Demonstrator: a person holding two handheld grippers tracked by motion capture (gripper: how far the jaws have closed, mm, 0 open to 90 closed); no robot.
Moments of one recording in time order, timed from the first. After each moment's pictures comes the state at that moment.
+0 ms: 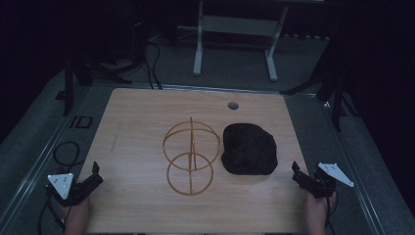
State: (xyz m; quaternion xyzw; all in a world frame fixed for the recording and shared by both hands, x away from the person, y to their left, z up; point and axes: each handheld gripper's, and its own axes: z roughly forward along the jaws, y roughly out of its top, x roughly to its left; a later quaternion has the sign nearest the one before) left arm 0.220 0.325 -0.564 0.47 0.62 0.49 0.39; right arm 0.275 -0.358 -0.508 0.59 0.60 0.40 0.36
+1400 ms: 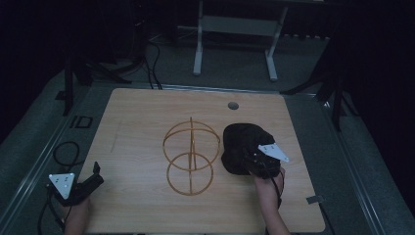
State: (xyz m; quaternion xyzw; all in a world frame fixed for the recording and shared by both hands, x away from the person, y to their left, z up) left arm 0.220 0.324 -0.564 0.48 0.61 0.49 0.39; right arm 0.315 -0.207 -0.497 0.53 0.67 0.39 0.33
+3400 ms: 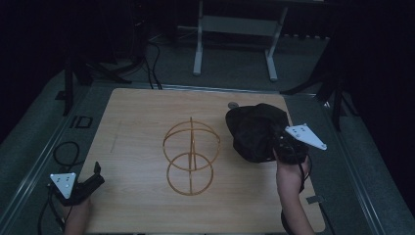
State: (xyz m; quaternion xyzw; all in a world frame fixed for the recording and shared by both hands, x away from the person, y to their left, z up) left arm 0.221 0.322 -0.564 0.49 0.61 0.50 0.39; right arm 0.303 -0.237 -0.389 0.49 0.64 0.46 0.37
